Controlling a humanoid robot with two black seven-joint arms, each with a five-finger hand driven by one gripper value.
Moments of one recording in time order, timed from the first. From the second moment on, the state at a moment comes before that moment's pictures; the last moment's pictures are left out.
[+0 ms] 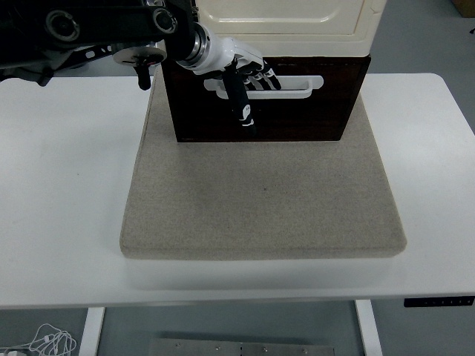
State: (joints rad) left arm -1.86 0.31 0.39 -1.16 0.21 -0.24 0.34; right arm -0.03 0.00 0.13 0.15 -0.15 0.22 -0.01
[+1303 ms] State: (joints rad) left arm -1.89 0.32 0.35 -1.25 0.21 -0.30 0.34; right arm -0.03 0.00 0.13 0.15 -0.16 0.22 -0.01
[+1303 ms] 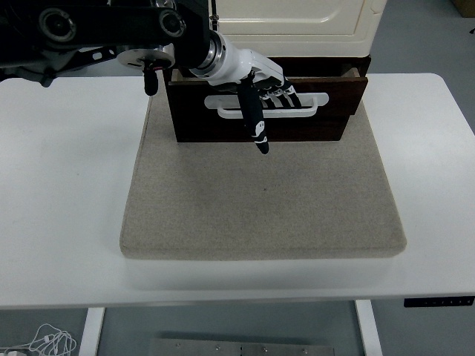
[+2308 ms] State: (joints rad) left arm -1.92 0.33 0.33 -1.28 0.21 -0.40 0.34; right arm -0.03 0.00 0.13 0.15 -0.16 0.22 -0.01
